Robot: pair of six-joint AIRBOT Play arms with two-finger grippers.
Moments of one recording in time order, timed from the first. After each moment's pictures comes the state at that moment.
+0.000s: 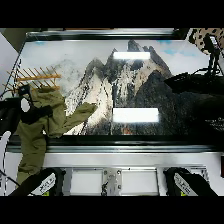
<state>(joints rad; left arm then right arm) 0.14 -1.13 0.82 1.69 -1.04 -1.90 -0.13 -0.98 1.20 -0.81 1.15 0.98</state>
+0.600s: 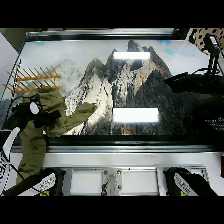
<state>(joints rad) 0.11 -1.23 0.78 1.53 -0.95 -1.91 -0.13 -0.99 1.20 -0.79 1.15 0.98</state>
